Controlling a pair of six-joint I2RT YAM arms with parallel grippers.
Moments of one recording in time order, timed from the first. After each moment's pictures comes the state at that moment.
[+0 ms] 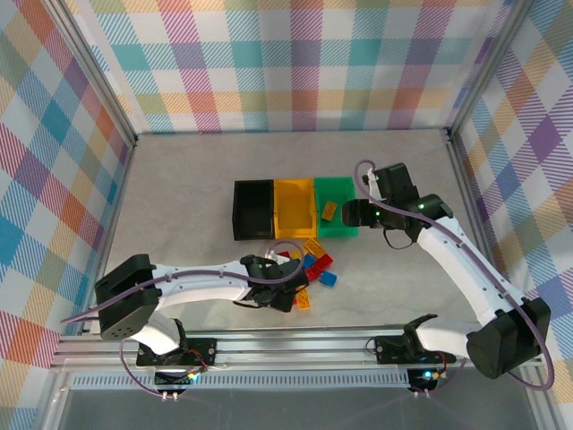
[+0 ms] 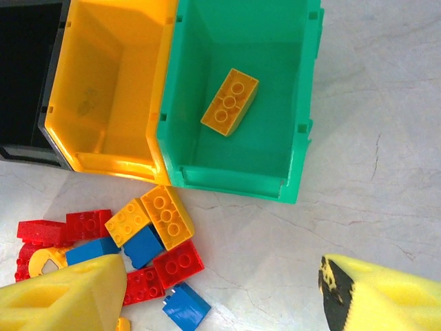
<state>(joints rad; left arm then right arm) -1.16 1.52 0.91 -0.79 -0.21 -0.87 0.41 1.21 1.13 -0.85 -0.08 0.31</state>
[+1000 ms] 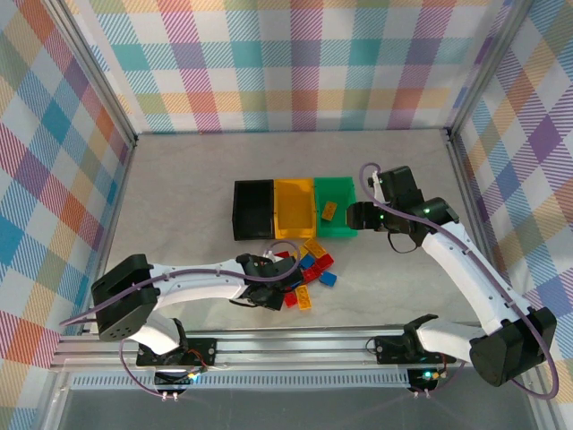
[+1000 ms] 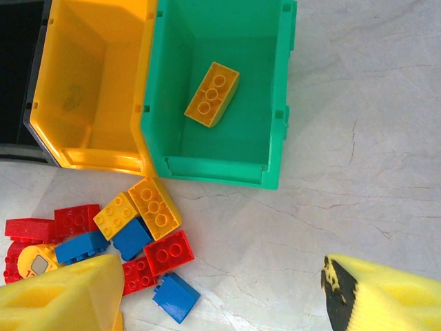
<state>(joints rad) -1.13 1.50 0.89 -0.80 -0.17 -0.81 0.41 1.17 1.13 -0.90 -0.04 0.32</state>
